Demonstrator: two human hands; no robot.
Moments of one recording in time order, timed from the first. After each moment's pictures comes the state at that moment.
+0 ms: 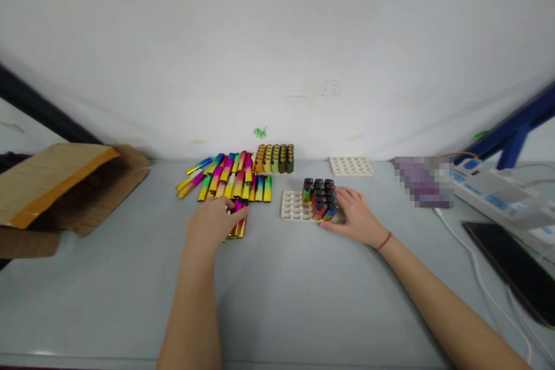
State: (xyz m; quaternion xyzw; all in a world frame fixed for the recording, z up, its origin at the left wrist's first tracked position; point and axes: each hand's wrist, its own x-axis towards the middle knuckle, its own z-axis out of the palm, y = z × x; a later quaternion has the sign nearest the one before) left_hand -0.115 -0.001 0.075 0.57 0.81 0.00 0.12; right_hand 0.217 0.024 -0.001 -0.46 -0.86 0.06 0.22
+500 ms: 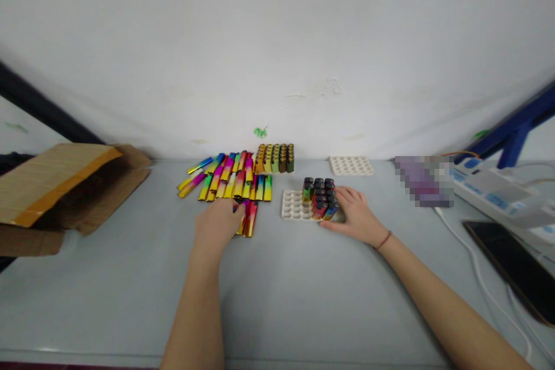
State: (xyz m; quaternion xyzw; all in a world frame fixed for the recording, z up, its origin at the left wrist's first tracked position) left_hand -0.103 -0.001 0.073 0.59 0.80 0.01 0.12; right_hand 0.216 0.025 -0.001 -0.46 -0.86 0.07 0.22
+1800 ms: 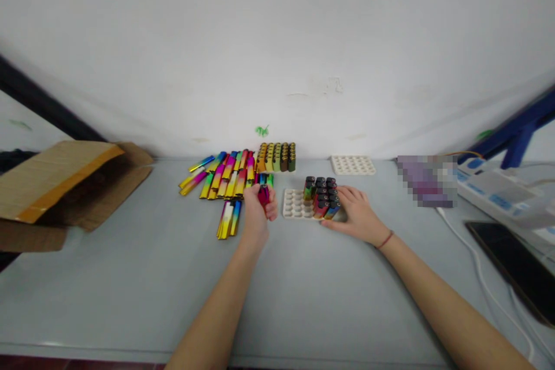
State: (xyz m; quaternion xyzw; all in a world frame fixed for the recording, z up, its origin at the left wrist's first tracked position) left_hand -0.028 0.006 0.066 0.26 0.49 0.58 0.60; right_hand 0.216 0.025 -0.002 -0.47 -0.86 0.07 0.22
